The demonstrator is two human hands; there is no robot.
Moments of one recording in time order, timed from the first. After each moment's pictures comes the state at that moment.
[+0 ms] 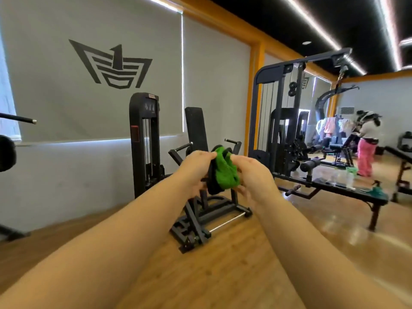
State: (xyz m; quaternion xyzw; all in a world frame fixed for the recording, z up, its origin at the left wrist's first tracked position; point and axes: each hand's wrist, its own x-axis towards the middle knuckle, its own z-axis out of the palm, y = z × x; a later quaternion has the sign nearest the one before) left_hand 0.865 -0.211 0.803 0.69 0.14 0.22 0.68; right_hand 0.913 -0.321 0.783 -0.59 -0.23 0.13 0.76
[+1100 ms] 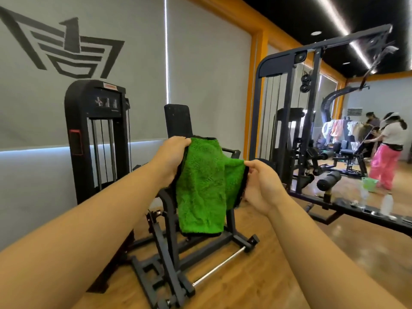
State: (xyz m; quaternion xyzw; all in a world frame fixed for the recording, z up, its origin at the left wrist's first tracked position) left_hand 1.403 0.029 0.824 0.68 0.13 0.31 0.65; right_hand 1.506 -0.117 0.773 -0.52 -0.25 0.22 0.79
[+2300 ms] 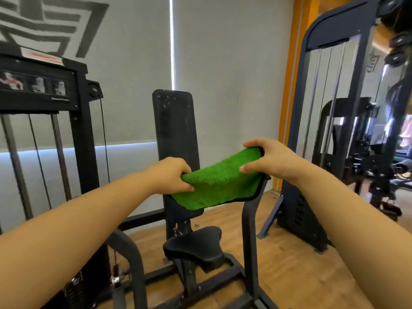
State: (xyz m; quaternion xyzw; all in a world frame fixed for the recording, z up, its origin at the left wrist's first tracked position) left_hand 1.982 0.341 0.782 0.98 0.16 0.13 -0.01; right_hand 2.114 0.144 0.817 -0.80 -0.45 0.03 0.40
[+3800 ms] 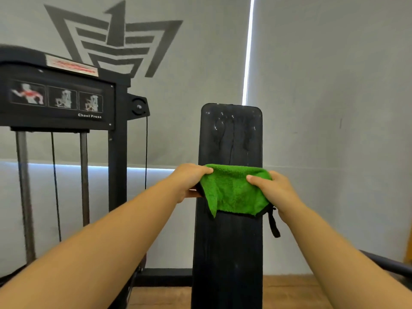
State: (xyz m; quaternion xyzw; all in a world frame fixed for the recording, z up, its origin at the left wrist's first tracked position) left_hand 2.256 0.643 0.808 0.62 0.39 0.40 0.55; right_hand 2.426 0.569 0.789 -0.62 -0.44 0.21 0.62
